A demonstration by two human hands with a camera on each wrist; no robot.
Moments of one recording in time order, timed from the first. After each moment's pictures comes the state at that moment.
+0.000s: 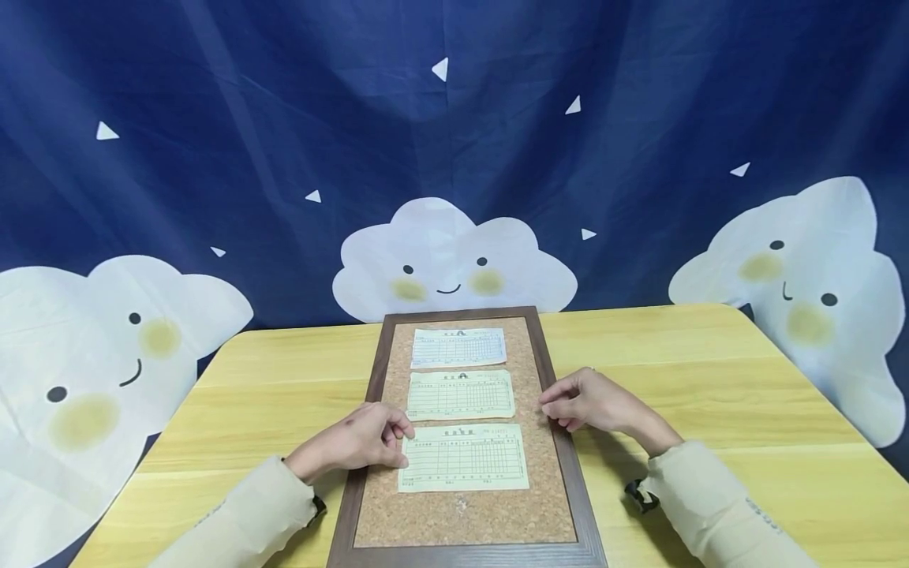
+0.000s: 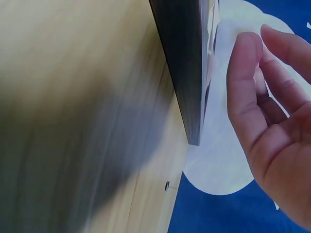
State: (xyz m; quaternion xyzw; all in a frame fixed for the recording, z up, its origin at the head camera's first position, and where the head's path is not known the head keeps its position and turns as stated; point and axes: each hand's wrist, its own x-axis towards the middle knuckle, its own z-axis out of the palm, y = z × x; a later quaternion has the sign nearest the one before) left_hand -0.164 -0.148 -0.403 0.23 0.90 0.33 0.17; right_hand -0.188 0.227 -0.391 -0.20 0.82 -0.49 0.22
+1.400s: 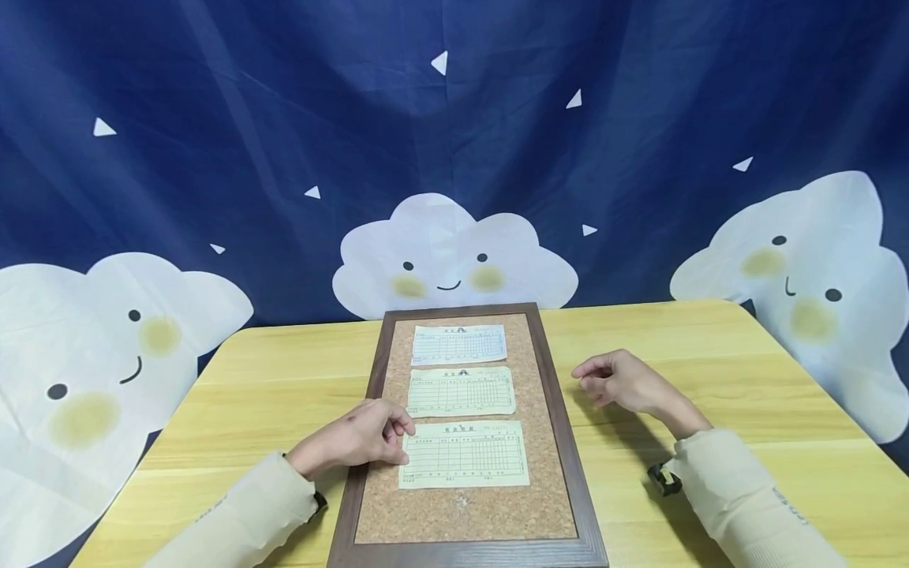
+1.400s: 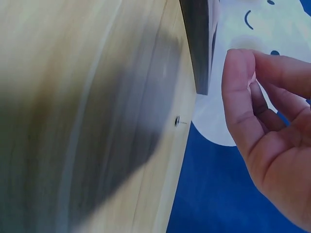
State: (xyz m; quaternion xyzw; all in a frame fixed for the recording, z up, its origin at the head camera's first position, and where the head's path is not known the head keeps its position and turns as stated) left_hand -0.164 -0.147 -0.401 0.23 0.90 0.32 0.17; right_hand -0.201 0.264 -0.387 -0.15 0.84 -0.50 0.17
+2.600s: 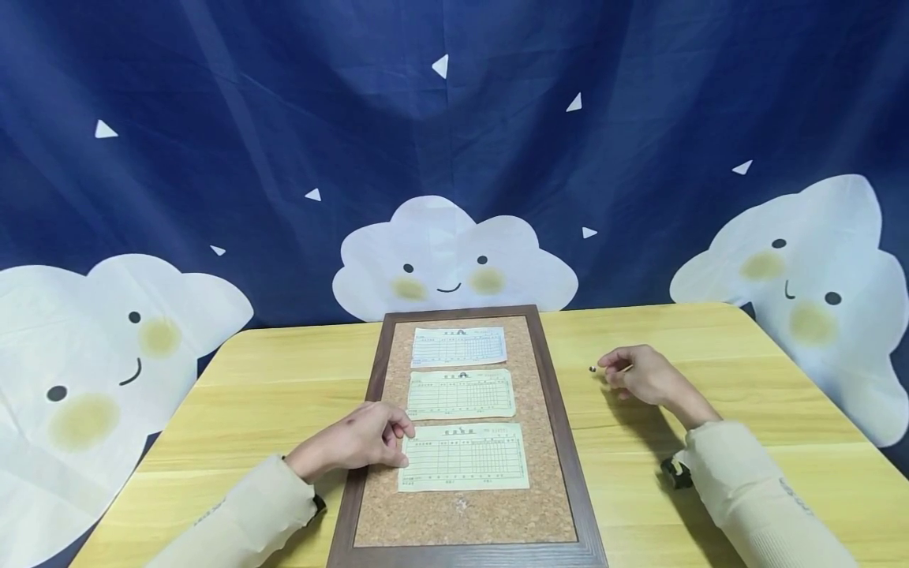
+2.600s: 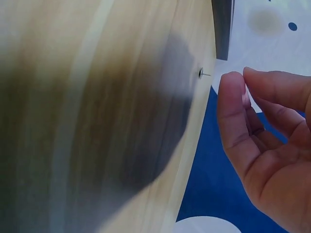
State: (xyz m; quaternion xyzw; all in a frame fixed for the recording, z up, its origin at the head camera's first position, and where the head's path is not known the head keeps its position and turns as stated) left_hand -0.163 -0.147 -0.401 0.23 0.90 0.32 0.16; right_hand -0.215 0.290 -0.393 -0.09 0.89 -0.43 0.13
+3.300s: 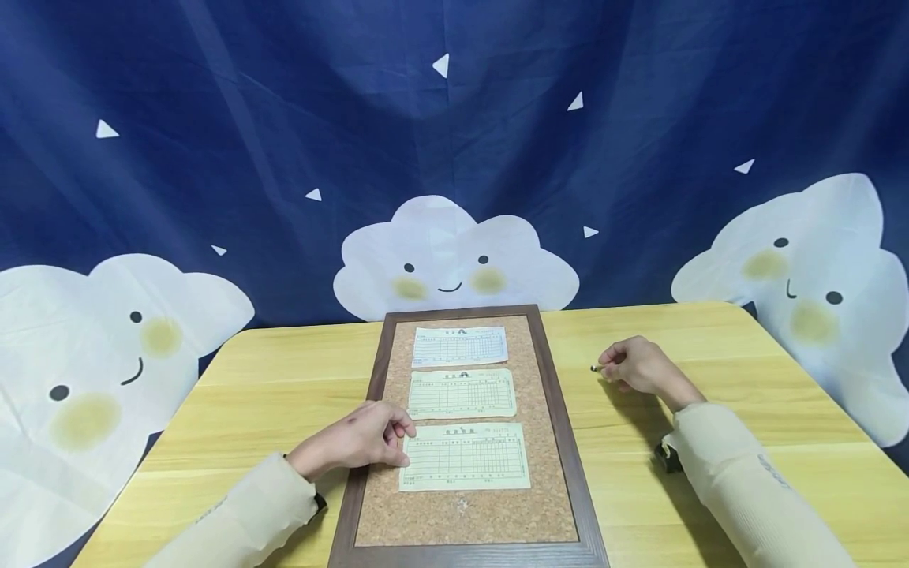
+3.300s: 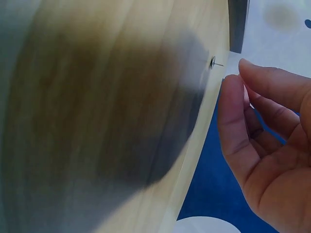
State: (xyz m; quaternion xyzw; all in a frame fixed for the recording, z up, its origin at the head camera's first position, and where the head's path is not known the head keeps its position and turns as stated) left_hand -0.165 -0.147 -0.399 0.24 0.90 0.31 0.16; right_hand -0.232 0.289 -0.394 -0.10 0.91 -0.38 0.12
